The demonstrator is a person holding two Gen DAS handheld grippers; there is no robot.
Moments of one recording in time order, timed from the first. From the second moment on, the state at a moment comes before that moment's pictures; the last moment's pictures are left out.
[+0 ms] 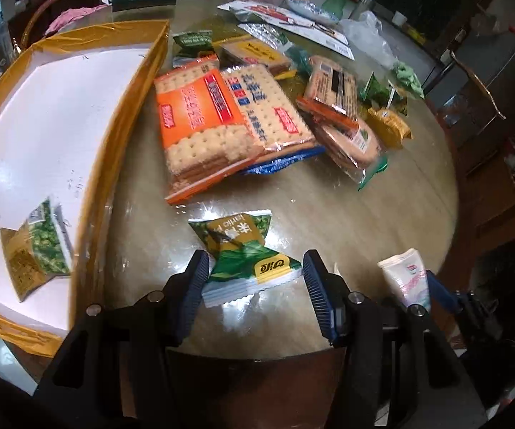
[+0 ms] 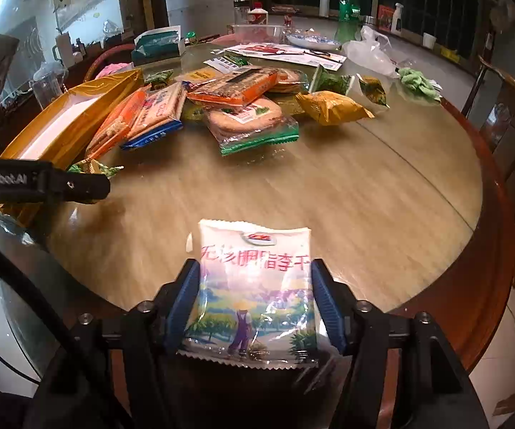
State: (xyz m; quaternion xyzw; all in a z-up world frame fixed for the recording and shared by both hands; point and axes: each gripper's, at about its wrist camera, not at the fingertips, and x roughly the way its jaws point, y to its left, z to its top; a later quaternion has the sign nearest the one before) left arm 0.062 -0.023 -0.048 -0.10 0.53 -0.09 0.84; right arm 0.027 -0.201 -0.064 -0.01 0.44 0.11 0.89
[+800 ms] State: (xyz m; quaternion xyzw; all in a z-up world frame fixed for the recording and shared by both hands) left arm 0.044 -0.012 -0.039 -0.14 0.50 -0.10 0.85; right arm 0.032 -0.195 -0.059 -0.01 0.44 0.12 0.89
